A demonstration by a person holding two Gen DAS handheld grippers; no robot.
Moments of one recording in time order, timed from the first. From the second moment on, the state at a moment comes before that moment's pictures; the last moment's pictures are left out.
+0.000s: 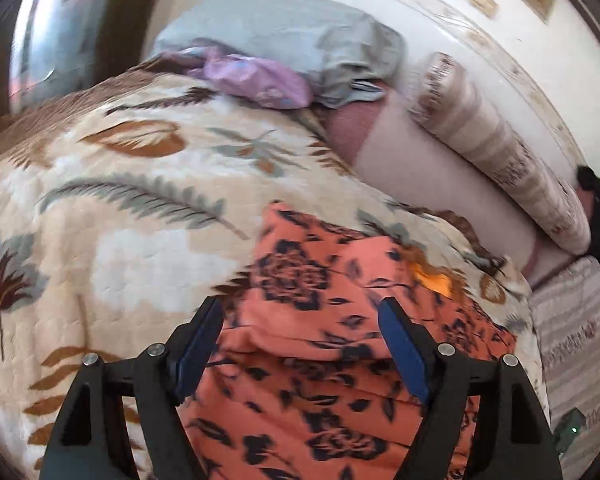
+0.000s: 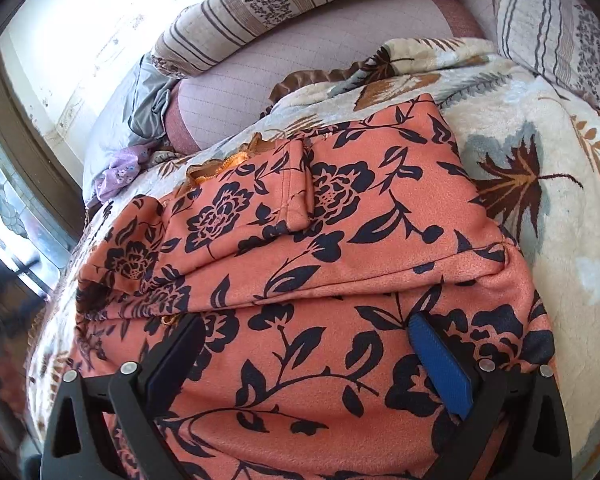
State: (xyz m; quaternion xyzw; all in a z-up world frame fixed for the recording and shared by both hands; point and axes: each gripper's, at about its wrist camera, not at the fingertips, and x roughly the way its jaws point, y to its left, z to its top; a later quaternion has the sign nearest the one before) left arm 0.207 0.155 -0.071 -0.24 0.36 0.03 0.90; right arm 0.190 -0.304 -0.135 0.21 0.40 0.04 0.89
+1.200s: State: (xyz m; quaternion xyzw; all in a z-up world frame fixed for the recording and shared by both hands) left arm 0.225 0.162 -0.106 -0.21 0.40 0.05 0.89; right arm 0.231 -0.325 -0.070 0.19 0.43 -0.07 0.88
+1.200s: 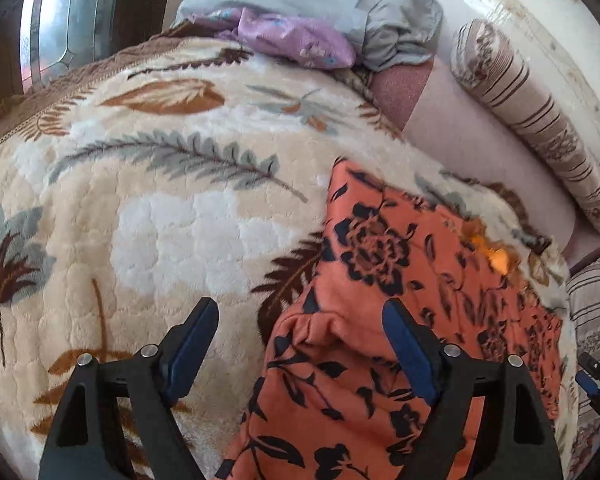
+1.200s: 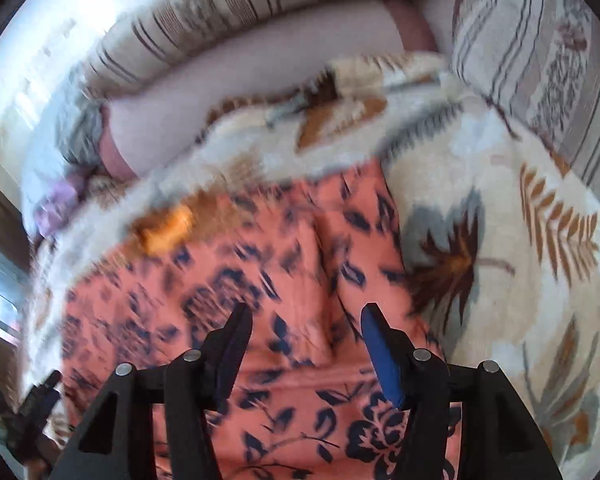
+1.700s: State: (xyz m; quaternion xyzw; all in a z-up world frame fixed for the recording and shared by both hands) left arm 0.237 0.165 -0.133 -0.19 0.46 0.07 0.87; right arm 0.275 -0.304 -0.107 0.29 0.44 0.04 0.85
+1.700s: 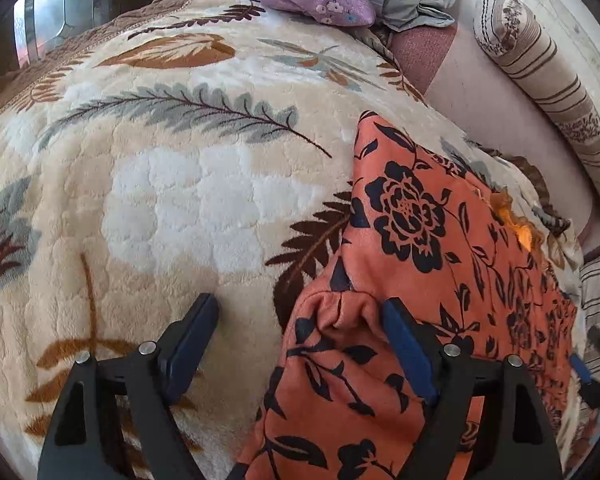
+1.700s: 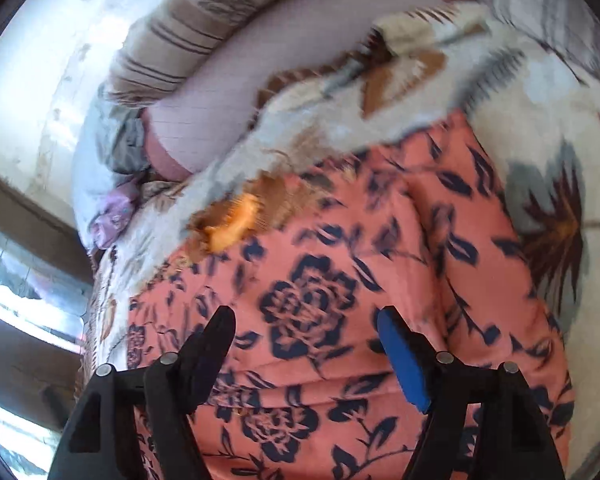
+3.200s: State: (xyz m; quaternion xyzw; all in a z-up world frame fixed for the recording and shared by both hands) left arm 0.137 0.166 -0.118 -0.20 0.47 0.00 0.86; right arm 0.021 -0.386 -0.115 0.36 0.48 0.03 0.80
